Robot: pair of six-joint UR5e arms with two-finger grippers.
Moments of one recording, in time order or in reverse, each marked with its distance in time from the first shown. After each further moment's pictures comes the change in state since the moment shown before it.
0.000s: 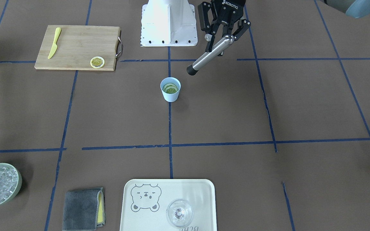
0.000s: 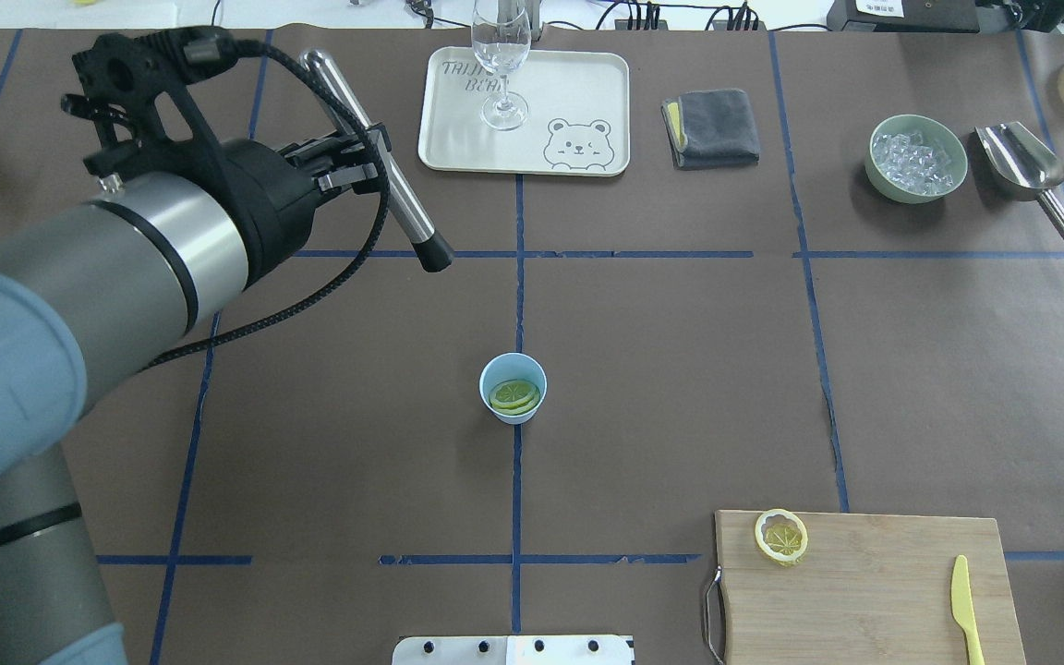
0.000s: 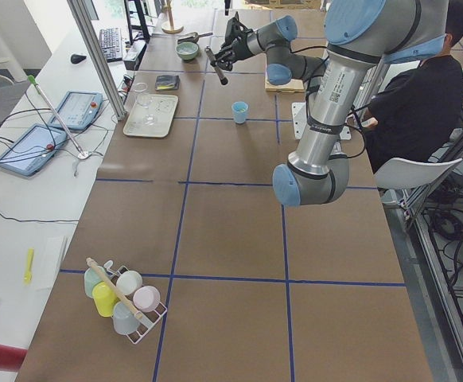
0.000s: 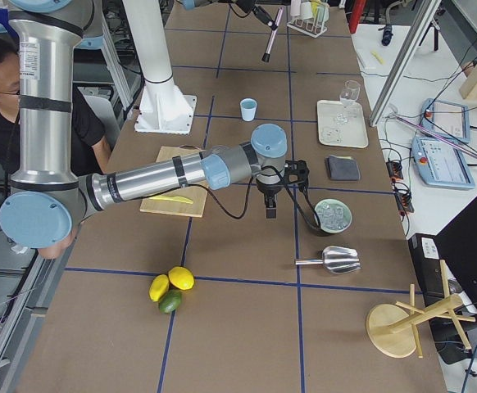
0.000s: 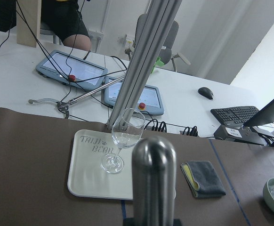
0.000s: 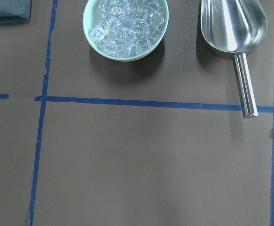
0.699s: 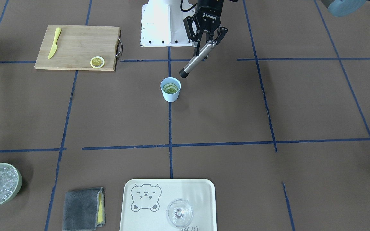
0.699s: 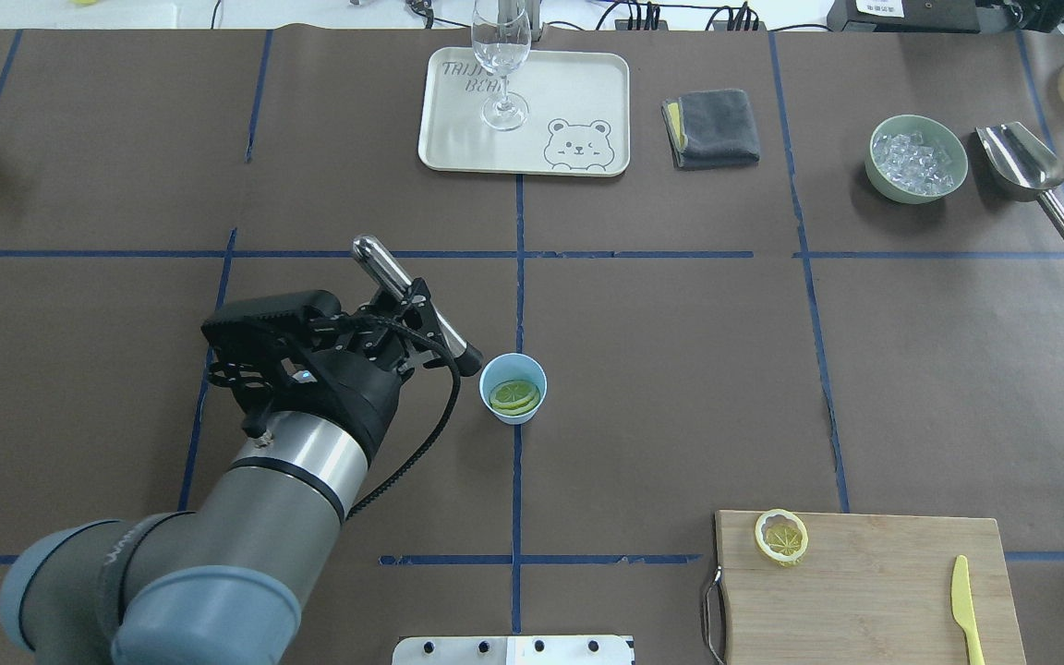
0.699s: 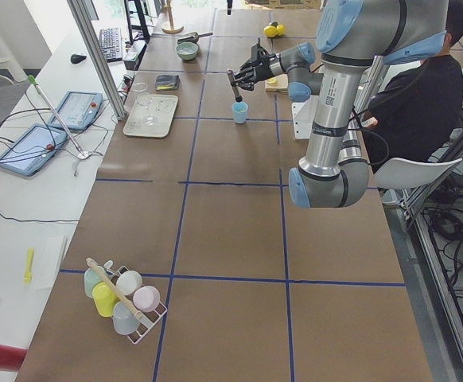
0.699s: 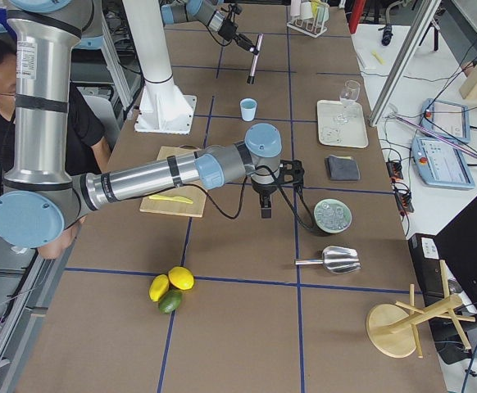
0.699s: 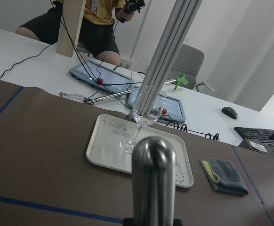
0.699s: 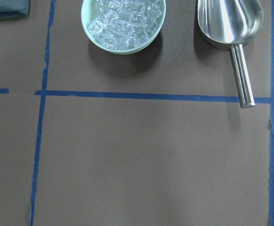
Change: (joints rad) left arm 0.242 0.014 0.129 0.003 0.284 -0.158; right arm 0.001 -0.022 0.026 0.000 0.001 0.008
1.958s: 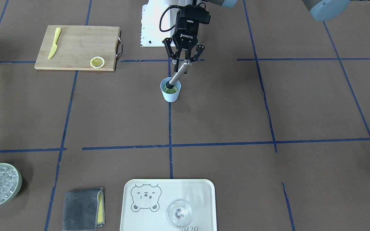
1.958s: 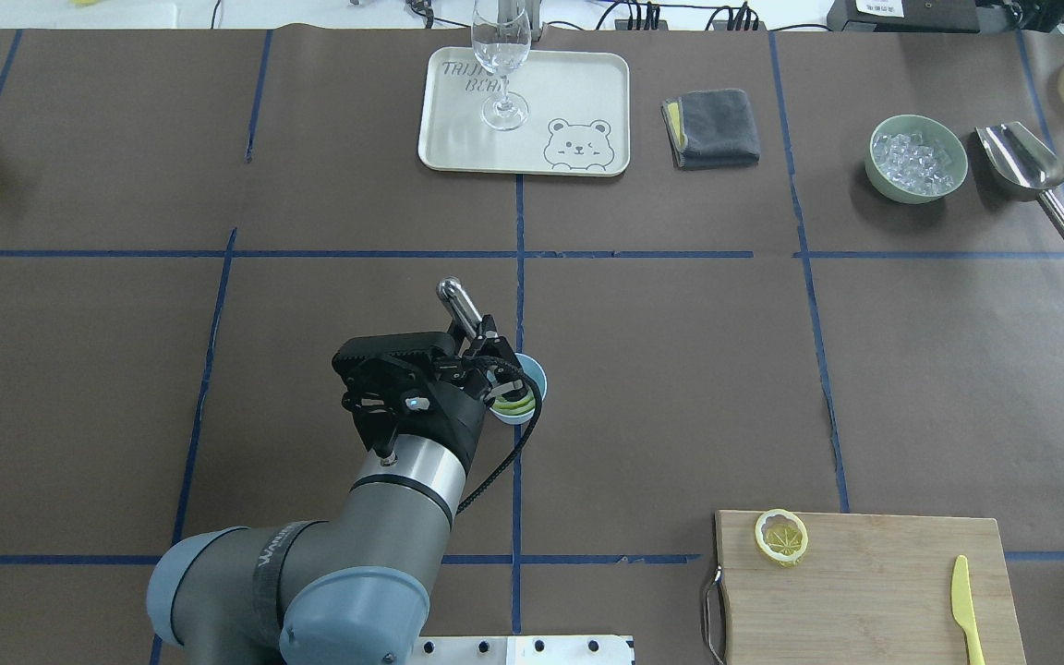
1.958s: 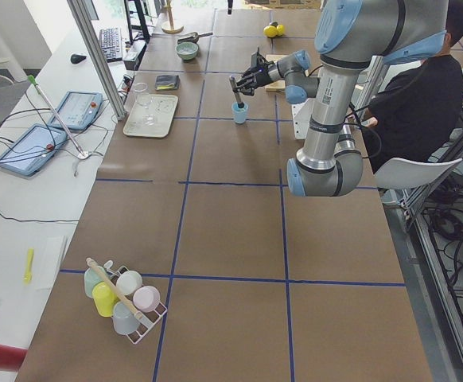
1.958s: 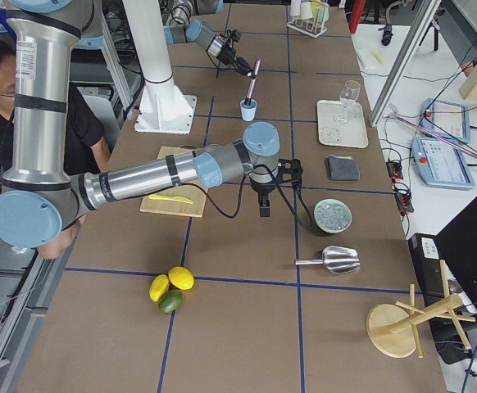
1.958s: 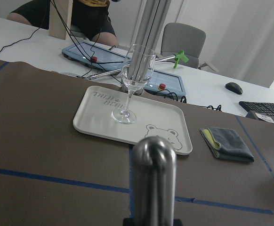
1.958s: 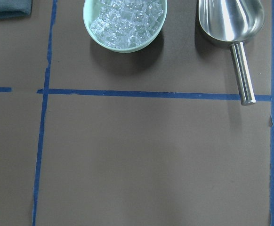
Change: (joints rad) left arm 0.019 -0.103 0.230 -0.066 -0.005 0.007; right arm 0.000 -0.010 0.014 -0.002 0.001 0.004
